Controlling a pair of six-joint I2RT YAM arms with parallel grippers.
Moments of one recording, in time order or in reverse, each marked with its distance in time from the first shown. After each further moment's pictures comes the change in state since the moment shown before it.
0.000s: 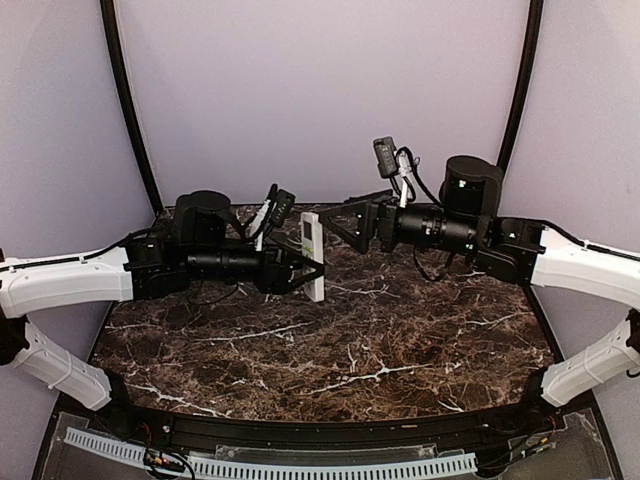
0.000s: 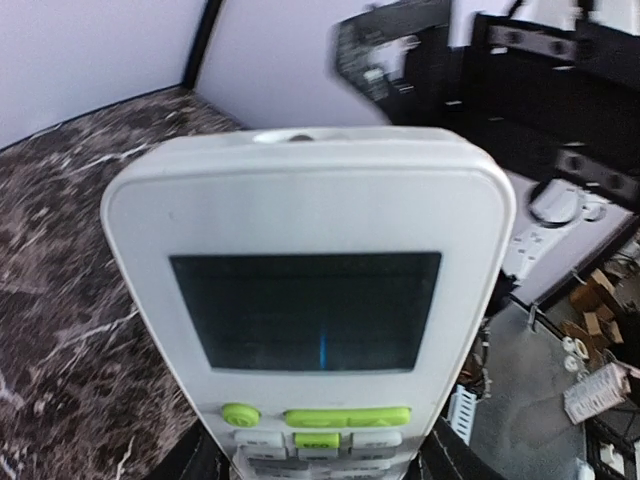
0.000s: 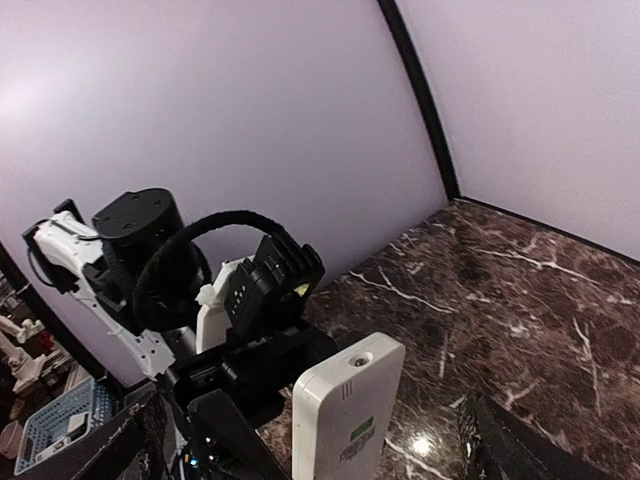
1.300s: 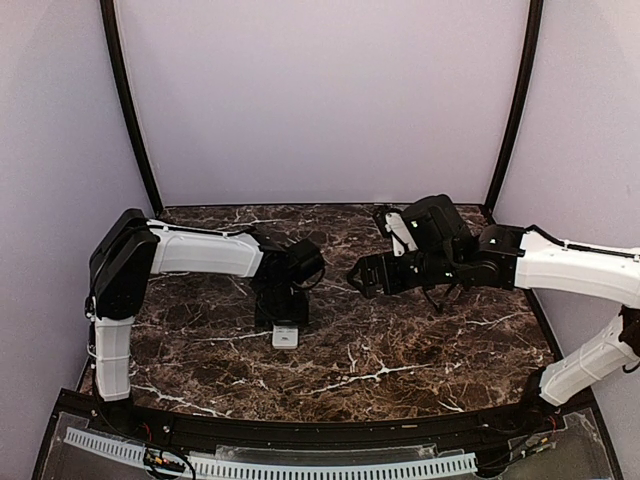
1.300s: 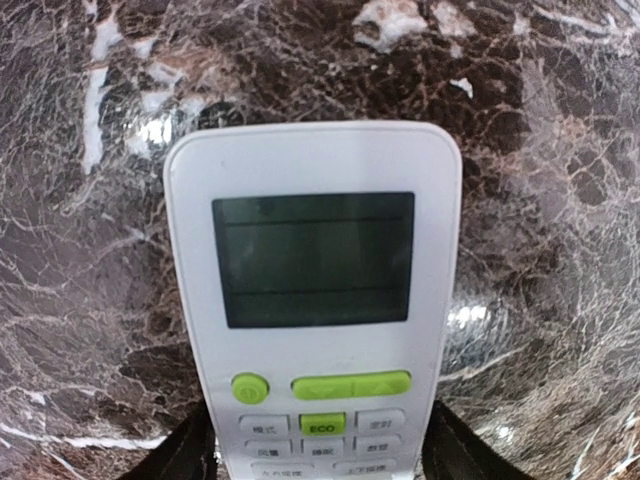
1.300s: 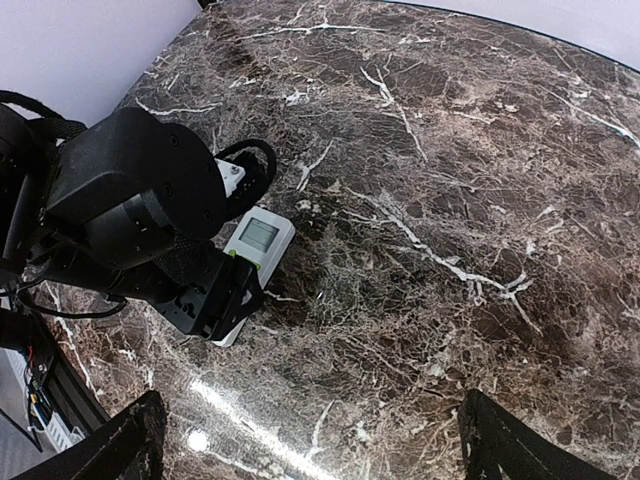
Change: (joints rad) left arm 0.044 0.769 0.507 -0.919 -0.446 -0.569; right arm -0.001 0.056 -0.013 -0.602 0.421 0.083
